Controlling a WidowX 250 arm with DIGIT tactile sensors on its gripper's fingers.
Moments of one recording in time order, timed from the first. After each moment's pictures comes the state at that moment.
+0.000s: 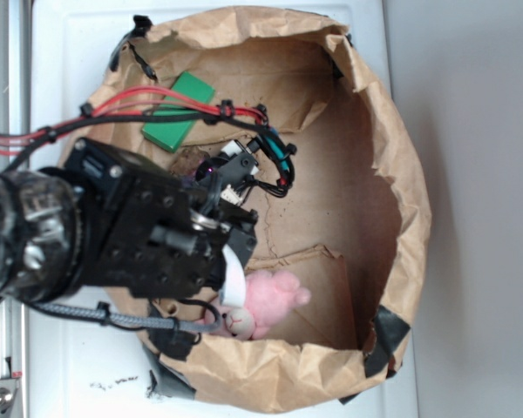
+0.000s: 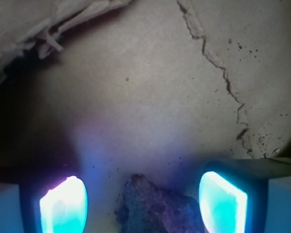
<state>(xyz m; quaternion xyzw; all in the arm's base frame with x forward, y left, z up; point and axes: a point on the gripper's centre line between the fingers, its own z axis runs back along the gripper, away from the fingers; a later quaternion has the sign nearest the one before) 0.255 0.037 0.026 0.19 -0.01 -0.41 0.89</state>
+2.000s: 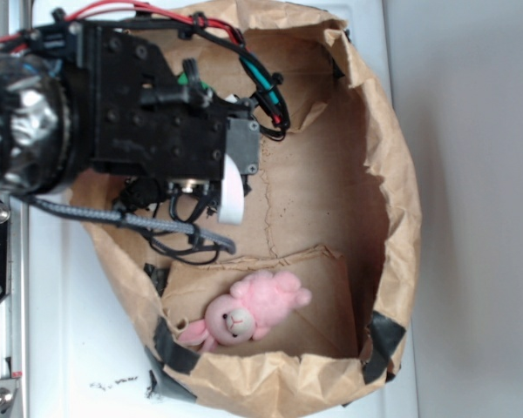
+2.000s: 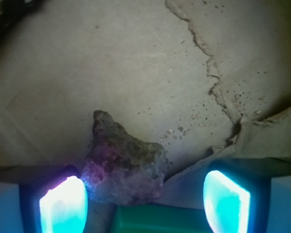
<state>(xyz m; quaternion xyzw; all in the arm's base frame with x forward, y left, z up) 0.249 0.082 0.038 0.13 -0.01 -0.42 0.90</state>
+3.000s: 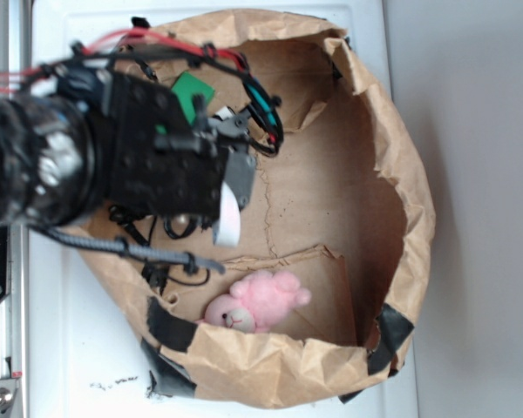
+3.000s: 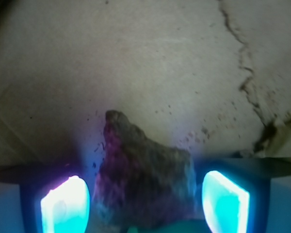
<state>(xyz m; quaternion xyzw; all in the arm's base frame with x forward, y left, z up) 0.248 0.053 0.021 0.13 0.01 -0.45 0.89</state>
